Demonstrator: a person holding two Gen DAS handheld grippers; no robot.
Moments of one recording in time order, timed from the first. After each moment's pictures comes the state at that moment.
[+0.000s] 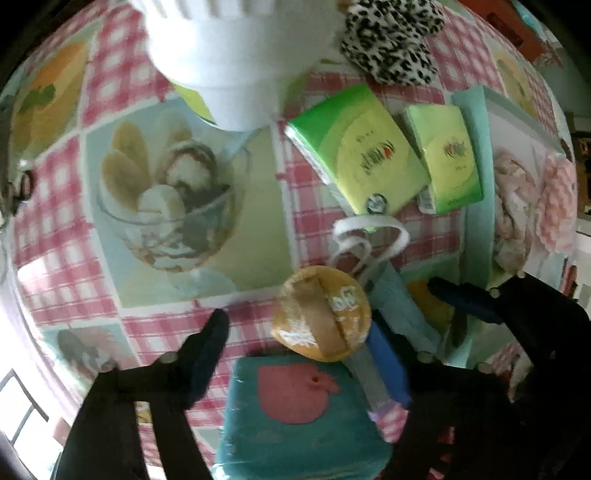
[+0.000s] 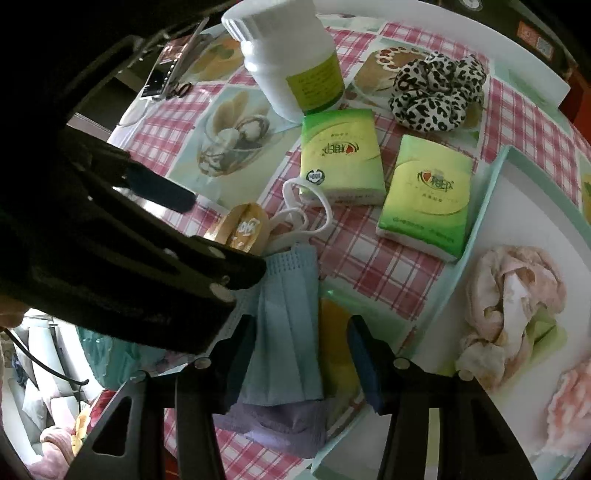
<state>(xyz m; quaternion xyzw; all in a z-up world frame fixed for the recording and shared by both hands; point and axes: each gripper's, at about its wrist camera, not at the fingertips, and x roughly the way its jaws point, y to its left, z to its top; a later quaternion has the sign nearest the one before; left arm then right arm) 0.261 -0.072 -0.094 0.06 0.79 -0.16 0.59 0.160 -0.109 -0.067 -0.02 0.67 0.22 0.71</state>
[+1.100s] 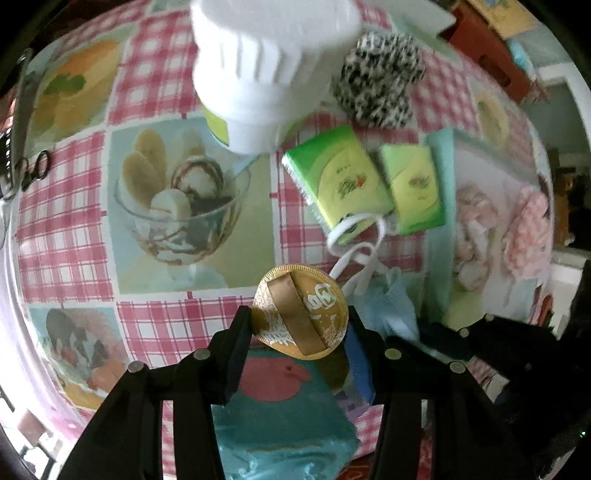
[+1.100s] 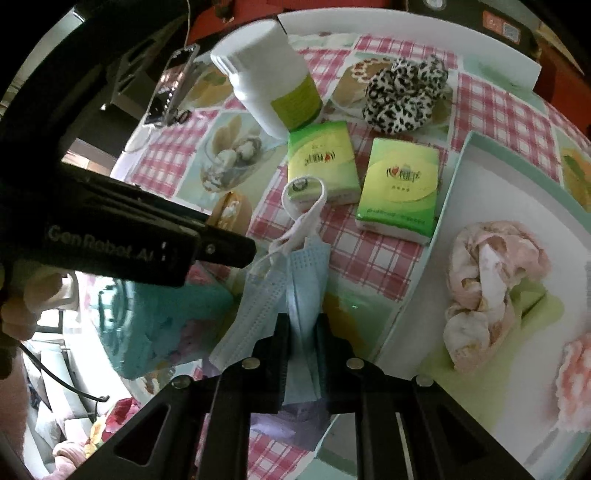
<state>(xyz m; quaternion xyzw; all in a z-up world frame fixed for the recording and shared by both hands) 0.217 -0.050 -0.050 -0.02 0.74 -0.16 0.65 0.144 -0.132 -0.050 0.03 0.64 0.21 0.73</state>
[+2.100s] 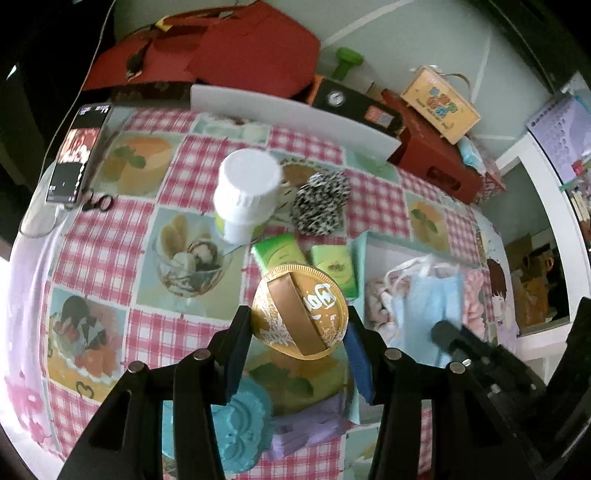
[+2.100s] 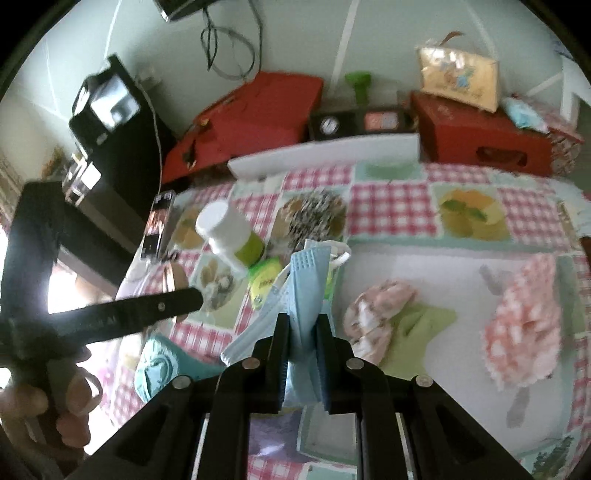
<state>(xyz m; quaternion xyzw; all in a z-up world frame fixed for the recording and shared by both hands) 0.151 -0.026 0.046 -0.10 0.56 -0.14 0.81 0.095 -0.204 0.050 0.13 0.46 0.08 0.87</state>
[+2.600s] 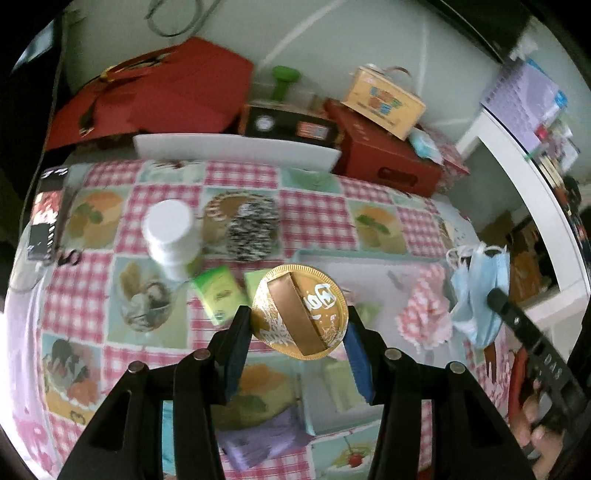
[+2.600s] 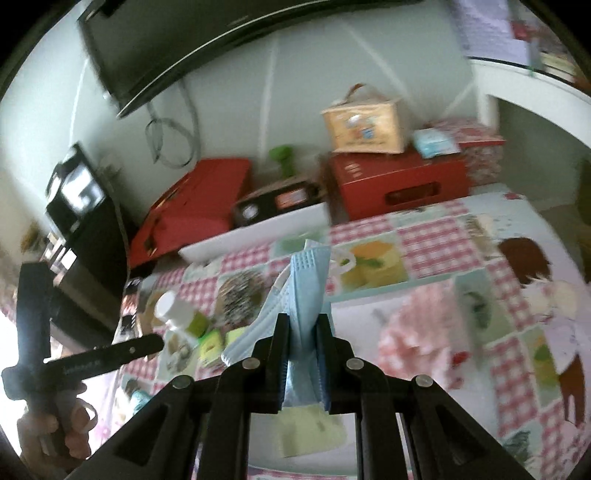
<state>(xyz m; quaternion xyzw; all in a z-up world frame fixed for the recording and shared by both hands) 0.144 -0.089 0.079 -0.05 0.52 -0.20 0.83 0.049 -0.314 0.101 0.19 0.36 -0.03 0.91</state>
